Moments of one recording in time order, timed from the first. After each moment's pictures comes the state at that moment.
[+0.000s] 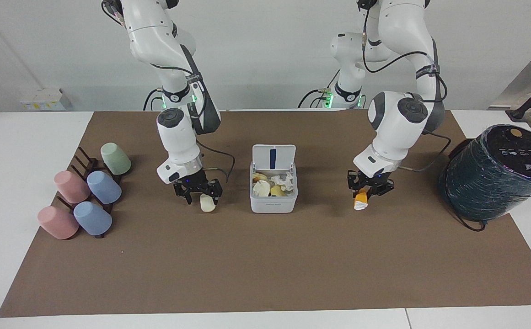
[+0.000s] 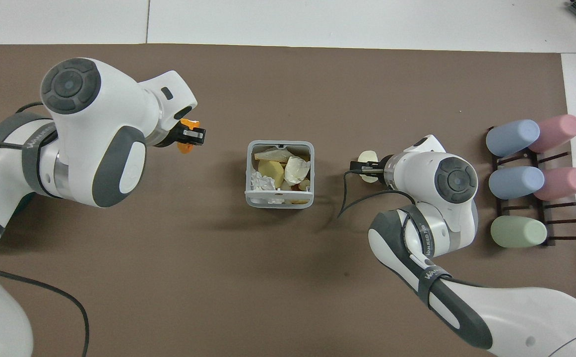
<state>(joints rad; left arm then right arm) -0.36 0.27 -0.07 -1.66 -0.06 2.08 -0.19 0.15 0.28 0.13 -2.17 0.01 2.70 0.34</state>
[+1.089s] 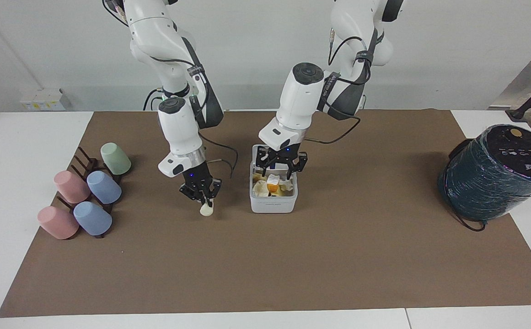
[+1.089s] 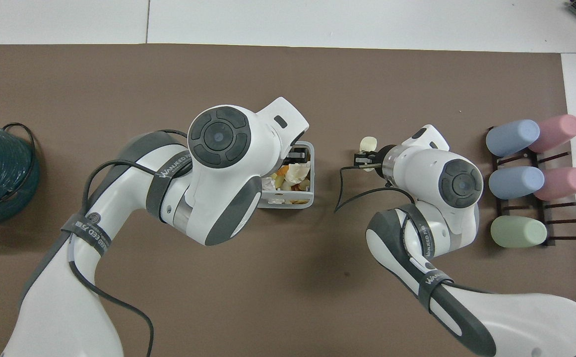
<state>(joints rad) -0.57 0.32 -0.07 -1.63 -0.06 2.17 -0.50 0.16 0.23 0.13 -2.09 0.01 2.71 0.38</state>
